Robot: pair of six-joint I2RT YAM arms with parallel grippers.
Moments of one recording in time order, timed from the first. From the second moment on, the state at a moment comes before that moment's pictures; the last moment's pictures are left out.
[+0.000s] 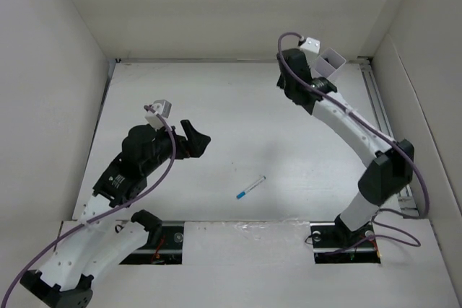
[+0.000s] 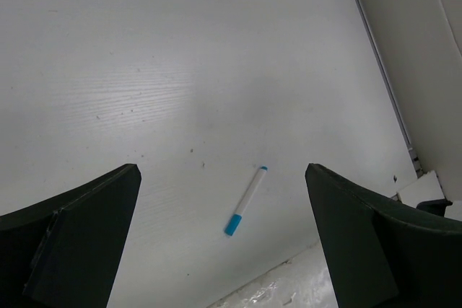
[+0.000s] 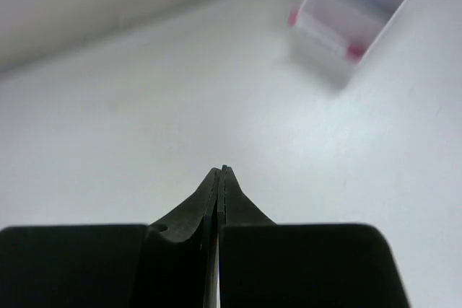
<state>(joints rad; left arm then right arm) -0.53 0.68 0.83 -0.51 0.05 -0.55 0.50 1.72 1.65 -0.45 0.69 0.53</state>
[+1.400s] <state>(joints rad) -0.53 0.57 0.81 -0.51 0.10 -0.56 0.88 1.76 1.10 -0.75 0.13 1.12</state>
